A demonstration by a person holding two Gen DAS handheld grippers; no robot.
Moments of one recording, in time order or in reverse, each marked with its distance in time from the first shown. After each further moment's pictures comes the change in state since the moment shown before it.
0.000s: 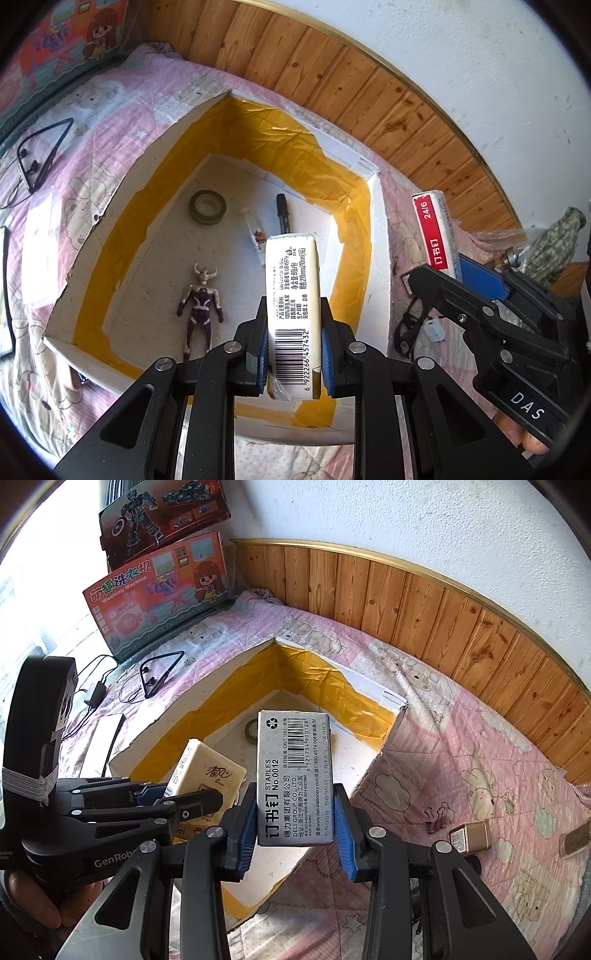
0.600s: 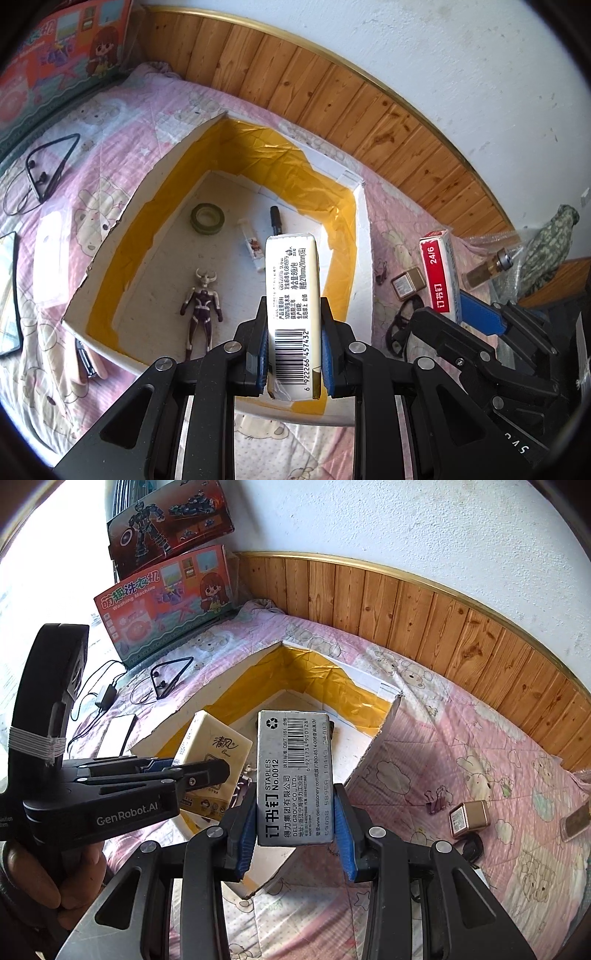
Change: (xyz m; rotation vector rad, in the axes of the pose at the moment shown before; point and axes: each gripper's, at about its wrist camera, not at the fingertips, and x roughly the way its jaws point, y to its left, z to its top) left arm -0.026 -0.006 -0.011 0.023 -0.069 -0.007; right arm -0.032 0.013 -0.030 0.018 -0.054 0.000
